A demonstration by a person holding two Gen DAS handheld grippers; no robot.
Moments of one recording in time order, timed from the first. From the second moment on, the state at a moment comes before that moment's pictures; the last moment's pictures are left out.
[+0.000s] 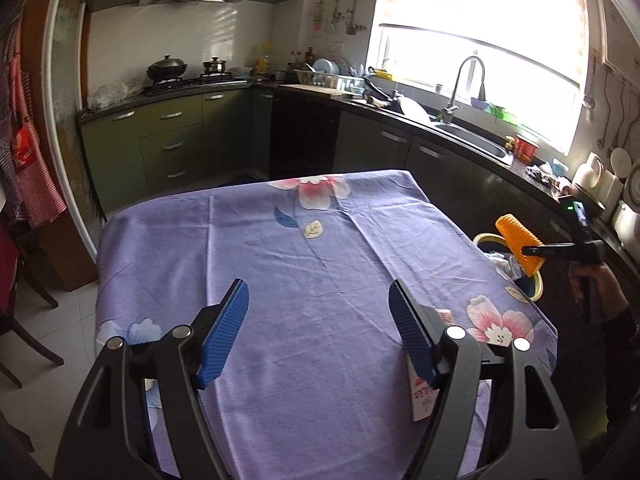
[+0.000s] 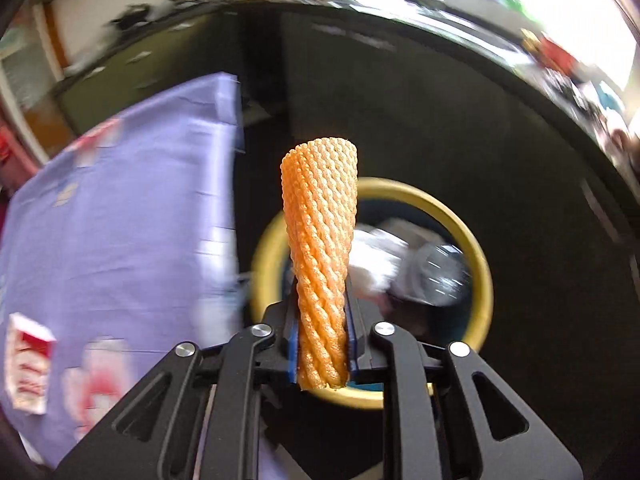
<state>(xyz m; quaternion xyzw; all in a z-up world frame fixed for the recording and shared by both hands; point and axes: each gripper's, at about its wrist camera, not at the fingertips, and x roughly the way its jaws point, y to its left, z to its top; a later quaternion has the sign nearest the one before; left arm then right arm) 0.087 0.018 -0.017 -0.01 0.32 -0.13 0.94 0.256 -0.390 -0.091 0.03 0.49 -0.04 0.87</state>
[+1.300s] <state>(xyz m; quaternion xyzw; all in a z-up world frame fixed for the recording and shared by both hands) 0.101 -0.112 -0.119 0.06 0.44 -0.21 0.87 0.206 -0.401 -0.088 0.06 0.44 -0.04 0.89</state>
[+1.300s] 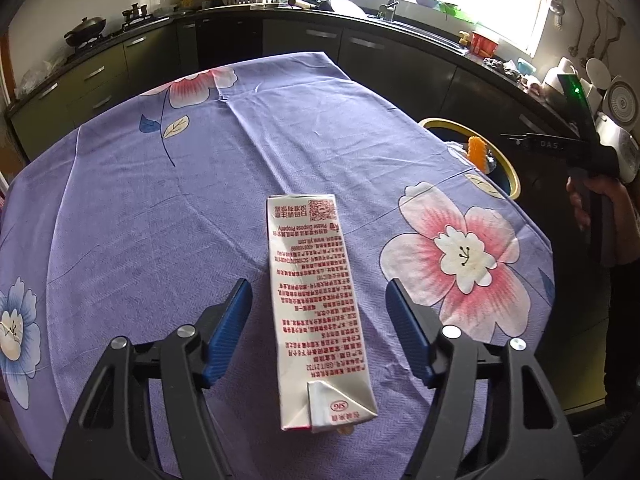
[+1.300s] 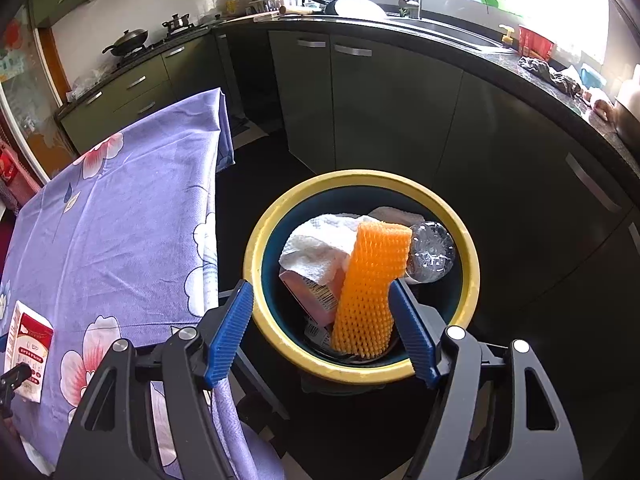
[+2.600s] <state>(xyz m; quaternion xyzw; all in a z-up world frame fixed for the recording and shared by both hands) 0.176 -0.341 -0.036 0.16 0.38 -0.39 0.82 0.125 -0.465 -0.102 0.09 0.42 -0.09 0.90</state>
